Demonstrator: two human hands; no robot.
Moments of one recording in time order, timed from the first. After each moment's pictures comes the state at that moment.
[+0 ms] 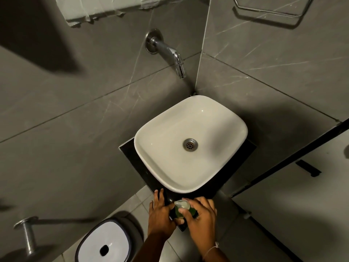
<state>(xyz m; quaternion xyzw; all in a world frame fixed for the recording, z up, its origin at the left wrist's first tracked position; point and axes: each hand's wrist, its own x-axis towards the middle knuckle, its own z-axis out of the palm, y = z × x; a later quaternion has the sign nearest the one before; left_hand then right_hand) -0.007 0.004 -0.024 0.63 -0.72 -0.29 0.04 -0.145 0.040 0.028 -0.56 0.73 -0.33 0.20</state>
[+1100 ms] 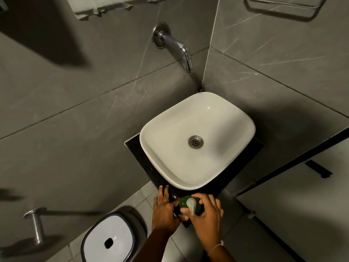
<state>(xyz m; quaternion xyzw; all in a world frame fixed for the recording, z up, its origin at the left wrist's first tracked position) -0.006 0.005 -0.030 0.63 -0.73 -0.27 0.05 -0.148 0.039 0.022 -0.54 0.75 -0.31 0.22</state>
